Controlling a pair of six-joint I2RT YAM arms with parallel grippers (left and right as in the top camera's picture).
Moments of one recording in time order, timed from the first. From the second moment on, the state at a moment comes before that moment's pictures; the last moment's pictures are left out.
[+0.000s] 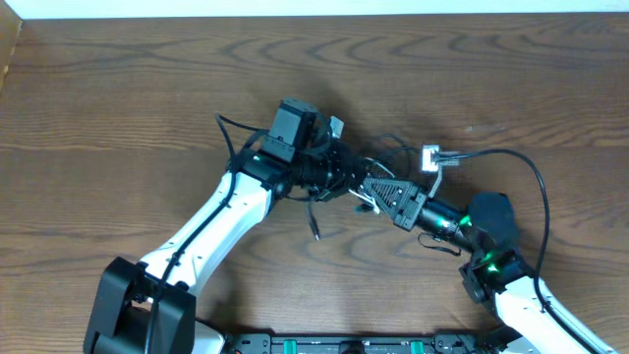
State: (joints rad) left arm -0.48 1.57 1.04 -0.38 0.78 -0.95; right arm 0.42 1.09 0.33 0.74 -0.64 1.08
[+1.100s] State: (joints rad) left arm -0.50 1.56 1.04 -0.55 0.46 -1.41; right arm 0.40 1.03 0.35 0.46 -0.77 0.80
